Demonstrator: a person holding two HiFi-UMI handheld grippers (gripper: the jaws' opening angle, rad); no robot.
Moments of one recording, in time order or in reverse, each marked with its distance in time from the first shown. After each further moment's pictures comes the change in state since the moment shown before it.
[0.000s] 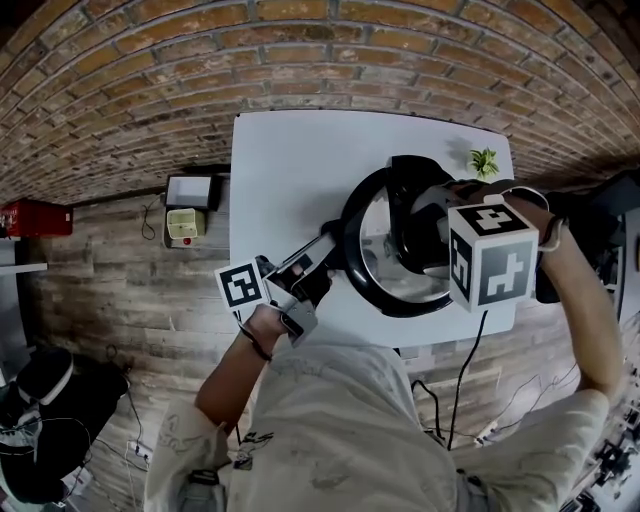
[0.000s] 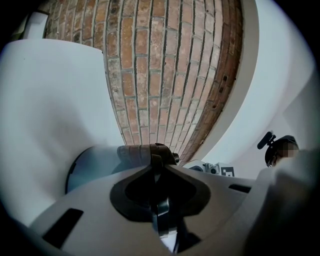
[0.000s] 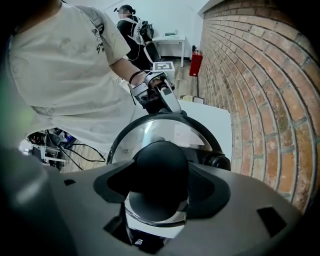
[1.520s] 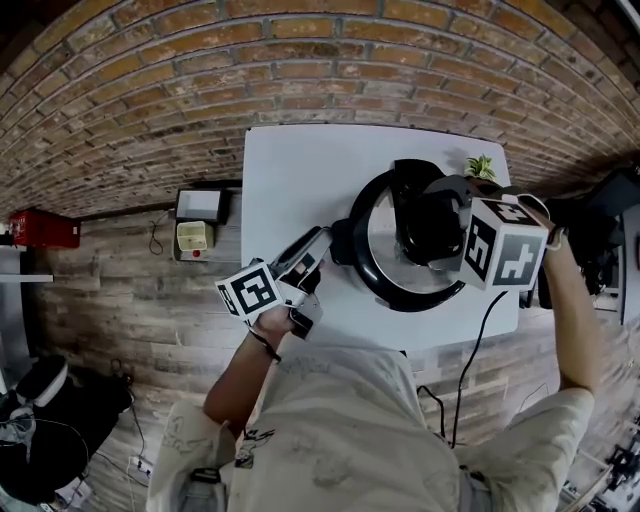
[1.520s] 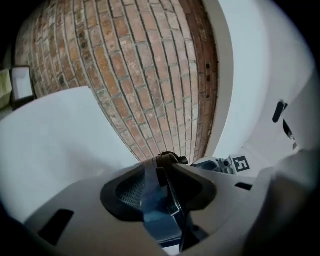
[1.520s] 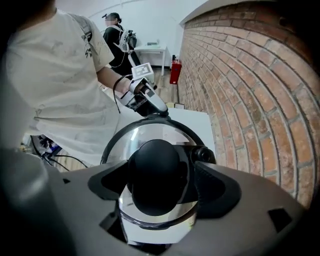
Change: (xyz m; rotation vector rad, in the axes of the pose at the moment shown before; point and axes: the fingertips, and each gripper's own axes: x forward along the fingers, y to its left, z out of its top) left arm -0.024 0.004 0.025 0.336 -0.064 0.187; right arm -0.010 -0.010 -0.002 0.144 -0.113 -0.184
